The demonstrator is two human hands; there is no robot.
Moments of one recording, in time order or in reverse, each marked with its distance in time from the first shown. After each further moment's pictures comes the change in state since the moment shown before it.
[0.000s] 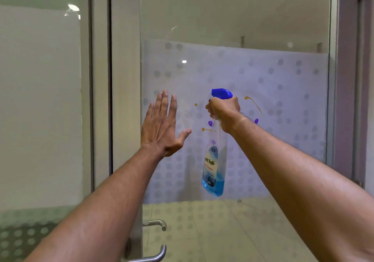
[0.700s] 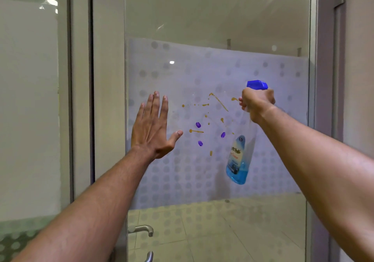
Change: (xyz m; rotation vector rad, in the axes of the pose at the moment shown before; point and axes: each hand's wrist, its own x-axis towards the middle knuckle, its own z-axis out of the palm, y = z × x) left_hand 0.007 0.005 0.013 -0.042 0.013 0.038; right_hand 0.033 -0.031 -0.086 -0.067 0.380 -0.023
